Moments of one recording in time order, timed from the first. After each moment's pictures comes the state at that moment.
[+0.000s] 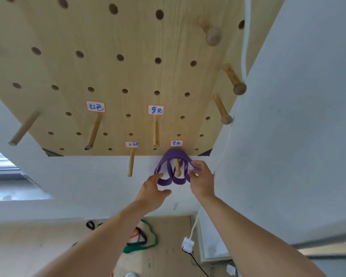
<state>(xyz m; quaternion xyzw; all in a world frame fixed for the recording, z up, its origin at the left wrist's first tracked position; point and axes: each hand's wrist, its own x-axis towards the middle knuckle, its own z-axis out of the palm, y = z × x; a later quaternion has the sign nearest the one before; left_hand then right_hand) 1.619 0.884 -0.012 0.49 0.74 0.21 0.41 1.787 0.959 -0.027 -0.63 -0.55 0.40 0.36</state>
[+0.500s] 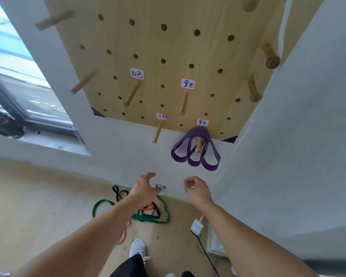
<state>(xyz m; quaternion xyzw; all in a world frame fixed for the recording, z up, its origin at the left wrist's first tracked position) 1.610 0.774 -0.036 0.37 0.81 0.21 0.39 1.792 0.876 -0.087 -0.58 -0.64 0.50 0.14</state>
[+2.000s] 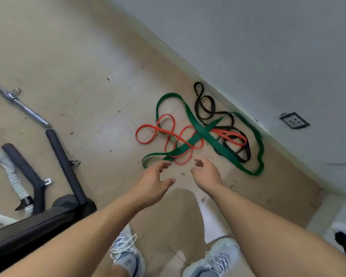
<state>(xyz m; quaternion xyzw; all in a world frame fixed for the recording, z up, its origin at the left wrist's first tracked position) 1.437 0.482 -0.581 0.15 0.83 0.27 0.46 1.525 0.652 -0.647 -0.48 -0.72 0.46 -0.22</state>
